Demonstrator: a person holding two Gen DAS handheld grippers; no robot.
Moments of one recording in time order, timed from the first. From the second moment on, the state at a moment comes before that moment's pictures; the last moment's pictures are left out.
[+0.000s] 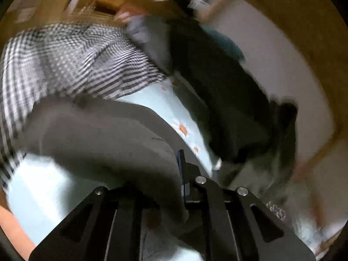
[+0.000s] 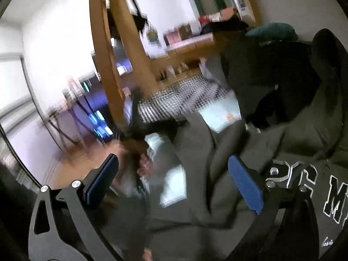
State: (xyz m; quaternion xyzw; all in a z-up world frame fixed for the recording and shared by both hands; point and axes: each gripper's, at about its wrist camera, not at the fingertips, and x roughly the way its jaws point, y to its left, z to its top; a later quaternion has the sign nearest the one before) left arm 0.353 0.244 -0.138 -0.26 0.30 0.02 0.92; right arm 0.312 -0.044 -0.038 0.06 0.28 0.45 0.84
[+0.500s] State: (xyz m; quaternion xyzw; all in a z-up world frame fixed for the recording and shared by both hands) left arm 0.329 -0.001 -0.176 0.24 0.32 0.04 0.92; right arm 0.362 0.173 -0.029 -0.41 0.45 0.33 0.72
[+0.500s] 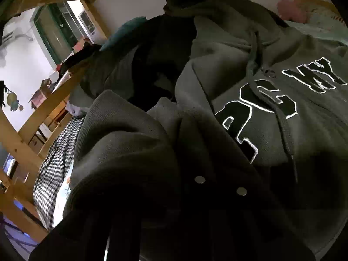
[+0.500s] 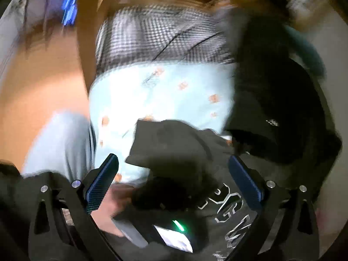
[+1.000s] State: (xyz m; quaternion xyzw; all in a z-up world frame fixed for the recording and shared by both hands) left arm 0.325 0.005 -0.164 0.19 0.30 0.04 0.93; right arm 0.437 0.182 -0.034 -0.30 0.54 0.29 0.73
